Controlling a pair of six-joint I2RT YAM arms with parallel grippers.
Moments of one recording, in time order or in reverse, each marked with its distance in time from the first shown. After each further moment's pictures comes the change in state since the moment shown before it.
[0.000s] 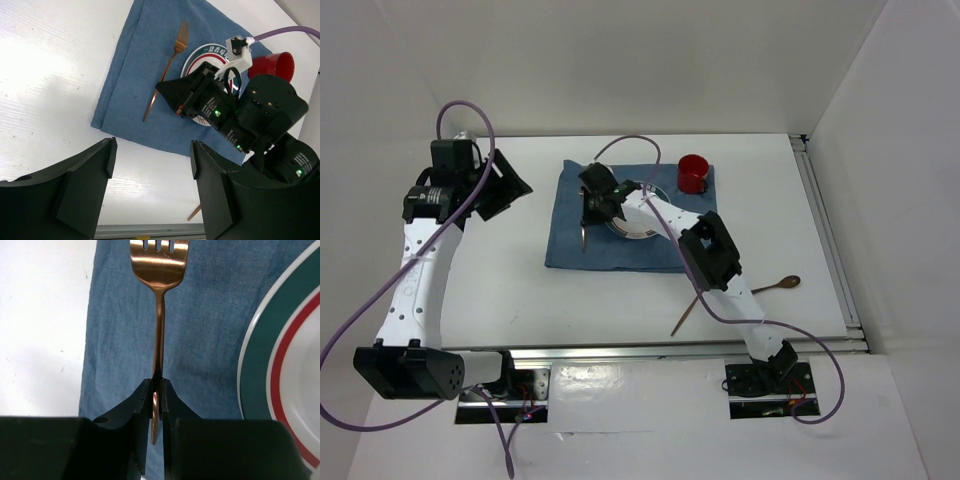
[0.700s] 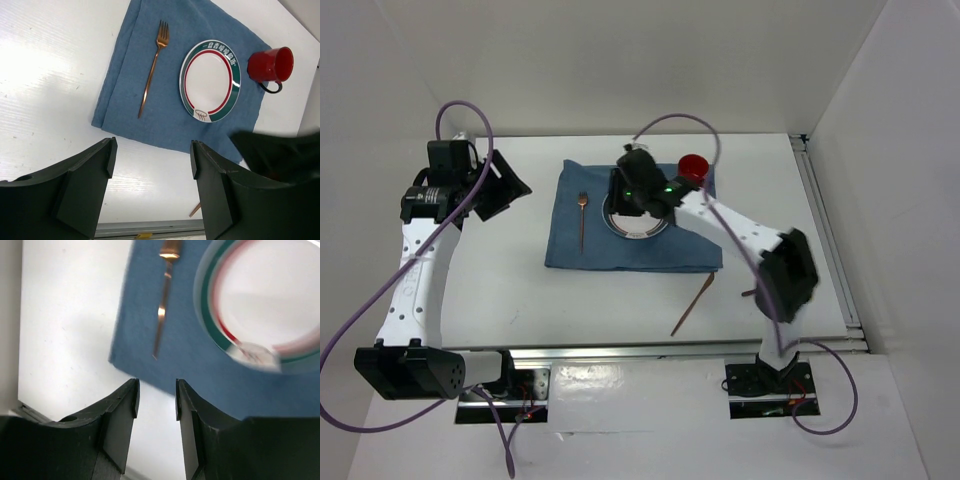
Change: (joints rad) left arm 0.026 0.000 -0.003 -0.005 0.040 0.027; right arm -0.021 -0.480 -0.394 0.050 0.049 -0.006
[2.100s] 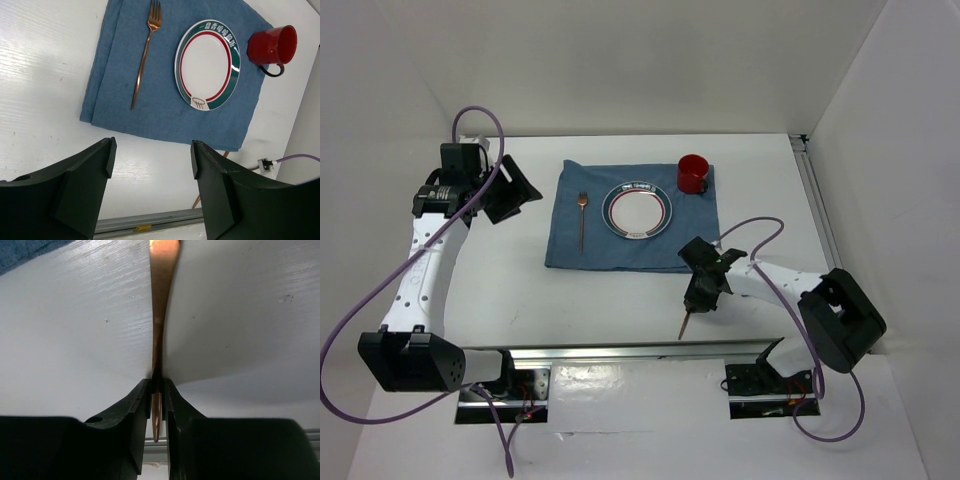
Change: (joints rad) left arm -0.018 0.037 -0.056 0.048 0.072 0.000; right arm -0.088 -0.541 -1.028 -0.136 0.025 0.401
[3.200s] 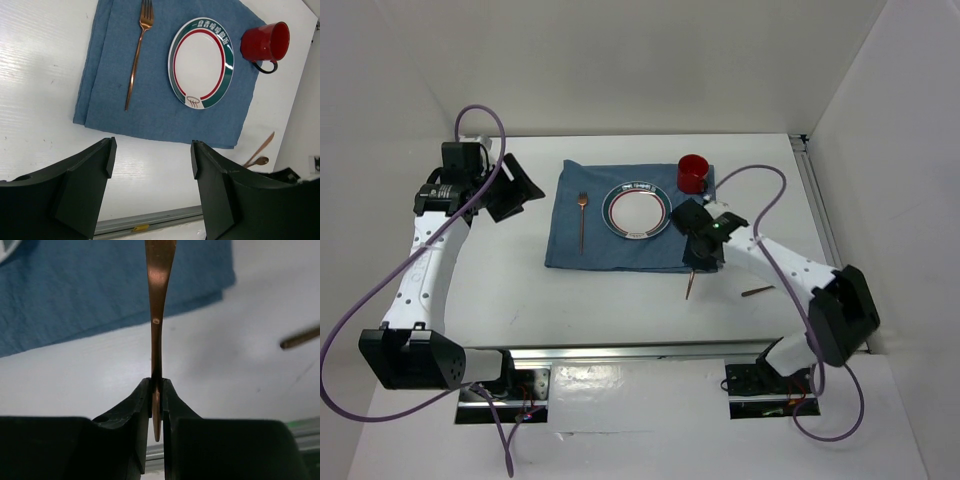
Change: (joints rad) left arm -0.001 0.012 0.001 0.018 0.031 0.000; right arm 0.002 -0.027 0.334 -0.277 0.280 -0.114
